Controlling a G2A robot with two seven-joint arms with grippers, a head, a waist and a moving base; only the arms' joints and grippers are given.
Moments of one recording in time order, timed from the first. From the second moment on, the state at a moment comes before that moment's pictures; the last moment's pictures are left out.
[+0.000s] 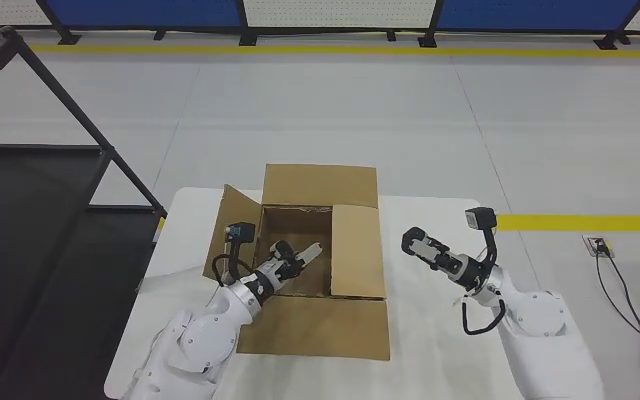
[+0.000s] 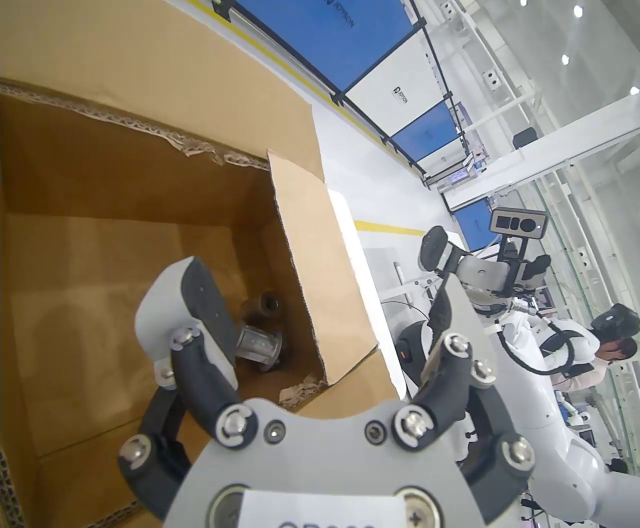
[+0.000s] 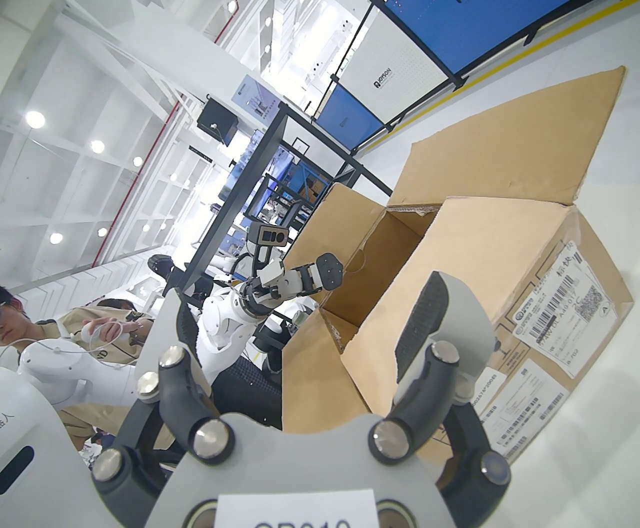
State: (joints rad) left arm 1.06 -1.22 -1.21 -1.69 0.37 -0.04 -0.42; right arm -0.93 -1.24 1.49 -1.33 0.13 -0.63 0.94
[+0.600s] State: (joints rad) left arm 0.94 -1.25 -1.13 -1.56 0.21 0.03 -0.53; right arm -1.00 -1.22 1.54 -1.40 0.11 -0.66 0.87
